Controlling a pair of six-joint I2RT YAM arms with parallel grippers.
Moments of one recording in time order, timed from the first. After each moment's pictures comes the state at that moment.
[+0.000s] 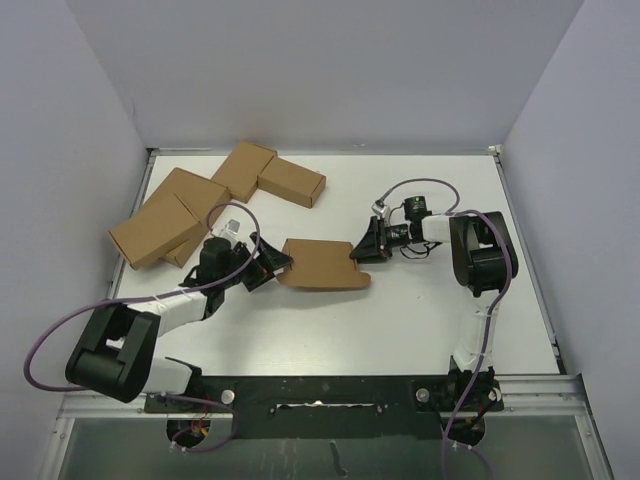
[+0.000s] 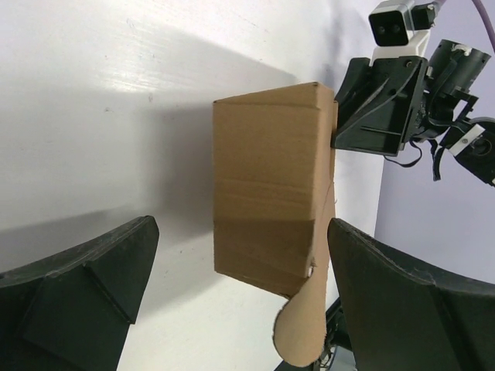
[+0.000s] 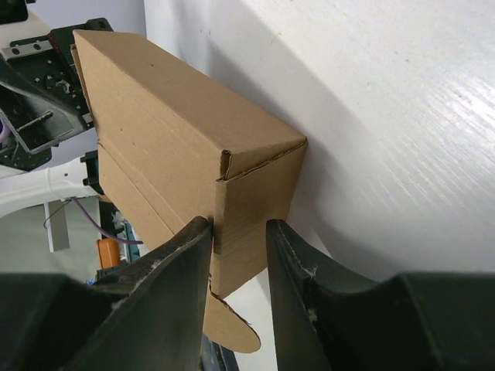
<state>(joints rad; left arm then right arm) -0.34 1.35 0.43 0.42 0.35 -1.00 0.16 2.11 1.19 -0.20 -1.15 0.30</state>
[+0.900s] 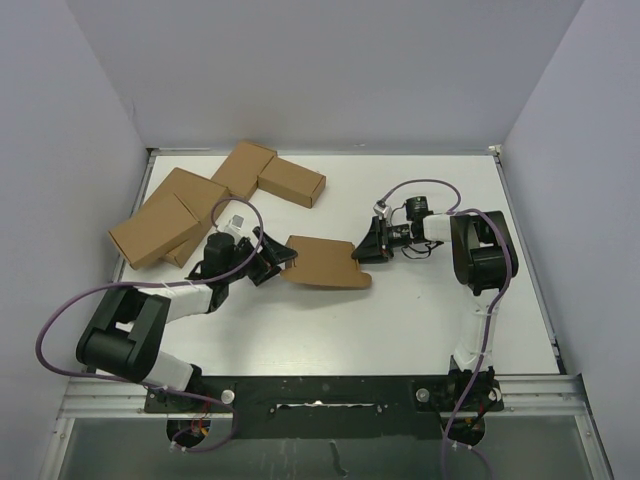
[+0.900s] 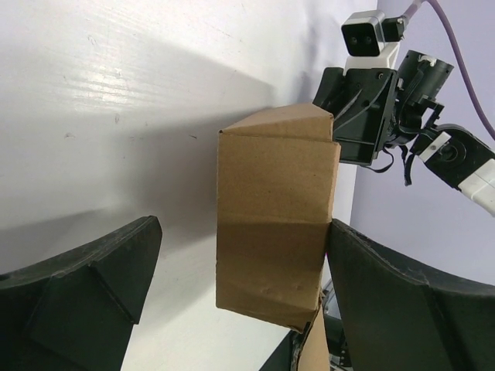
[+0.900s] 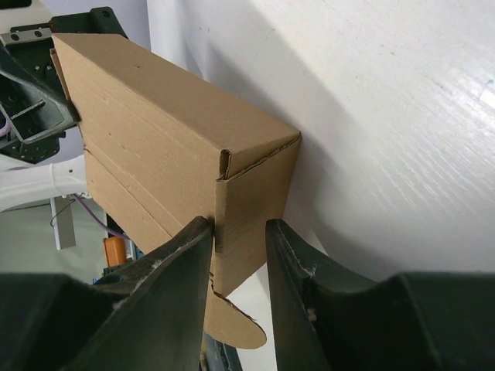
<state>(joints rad) -0.34 1.47 0.47 0.53 0.40 -1.07 0.14 2.12 1.20 -0.23 -1.17 0.29</state>
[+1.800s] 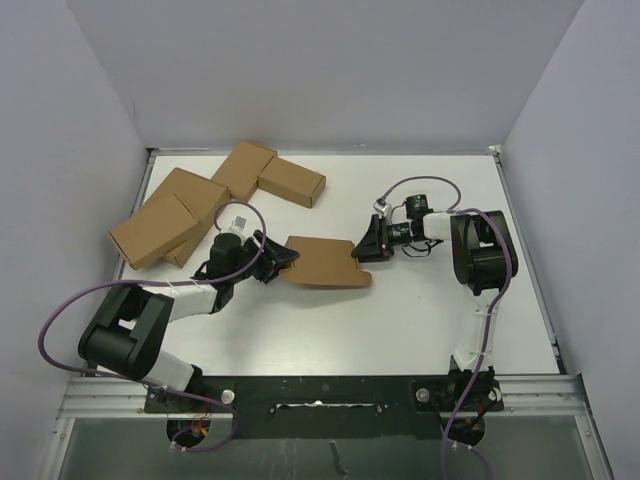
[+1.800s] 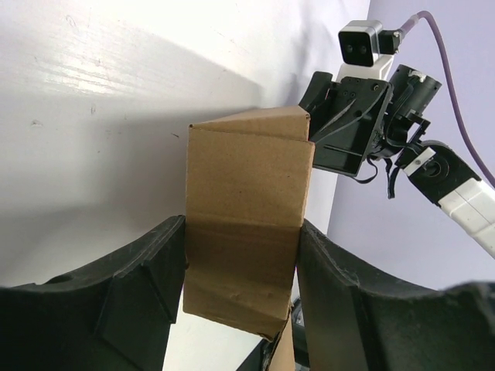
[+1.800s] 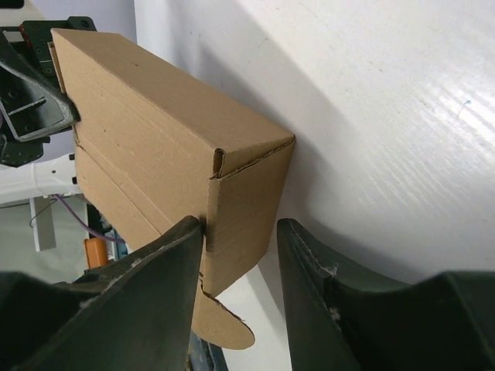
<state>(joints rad) -0.39 1.49 0.49 0.55 0.34 -1.19 0.14 2.12 1.22 -0.25 -1.15 0.25</state>
